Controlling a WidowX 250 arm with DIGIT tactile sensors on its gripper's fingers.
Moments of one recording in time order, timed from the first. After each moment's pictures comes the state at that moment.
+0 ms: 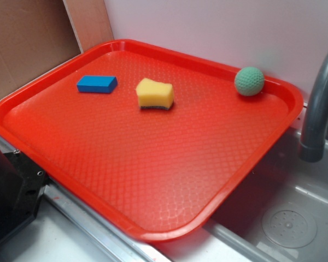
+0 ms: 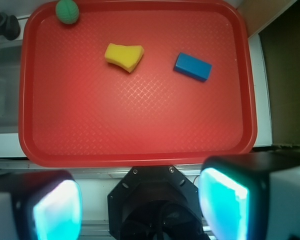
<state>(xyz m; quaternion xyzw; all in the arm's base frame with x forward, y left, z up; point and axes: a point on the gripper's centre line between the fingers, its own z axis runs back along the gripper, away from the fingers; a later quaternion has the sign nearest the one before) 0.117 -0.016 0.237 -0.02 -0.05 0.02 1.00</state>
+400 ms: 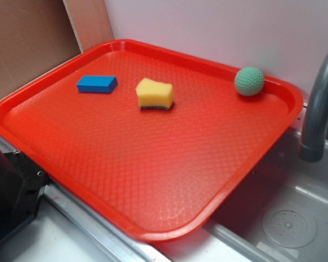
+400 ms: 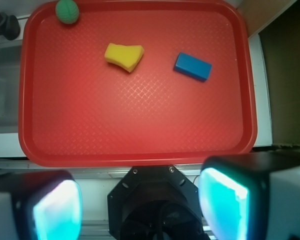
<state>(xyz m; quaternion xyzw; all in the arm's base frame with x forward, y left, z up) 0.115 -0.016 0.233 -0.01 -0.04 0.02 1.00</state>
